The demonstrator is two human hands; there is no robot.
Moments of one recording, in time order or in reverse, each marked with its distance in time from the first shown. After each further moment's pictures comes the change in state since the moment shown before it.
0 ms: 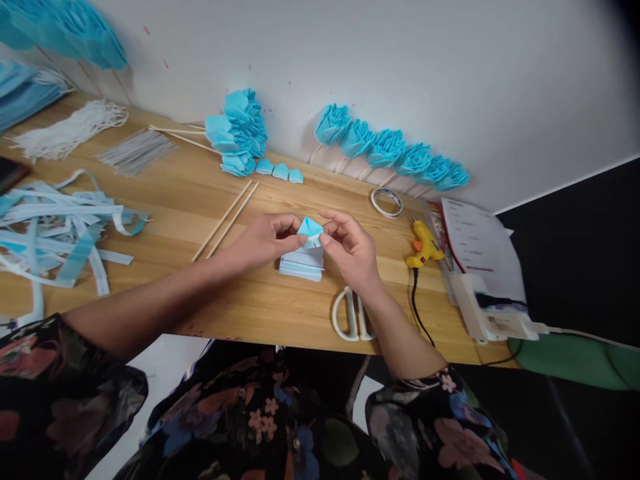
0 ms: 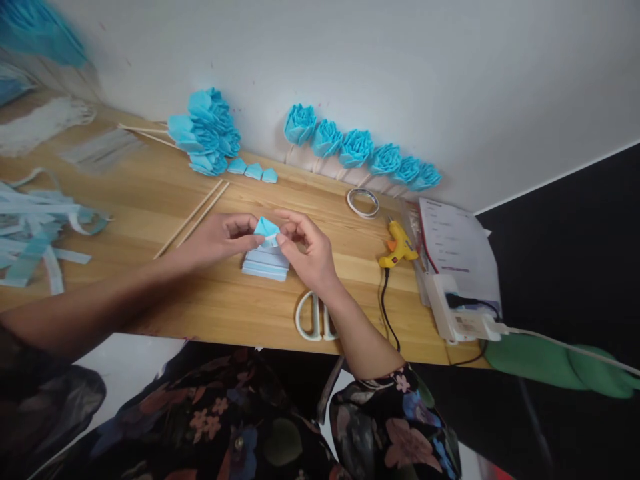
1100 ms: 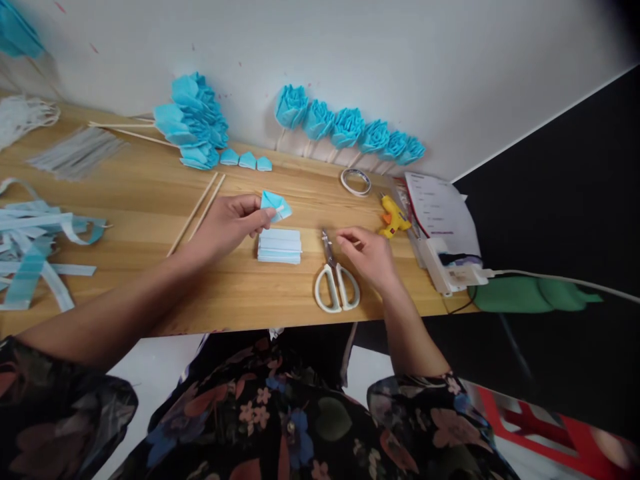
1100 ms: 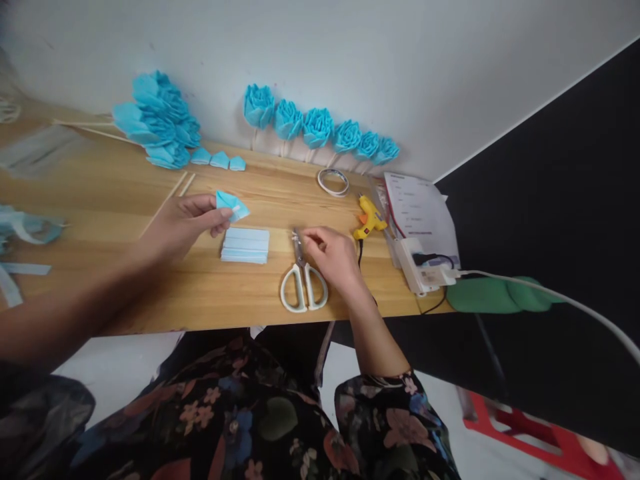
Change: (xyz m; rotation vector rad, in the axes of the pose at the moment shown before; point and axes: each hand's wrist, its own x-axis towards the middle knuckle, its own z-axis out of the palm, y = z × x) left_hand -0.001 0.002 -0.005 0.019 0.148 0.014; right_hand -0.057 0.008 -0.070 -0.563 0.109 0.191
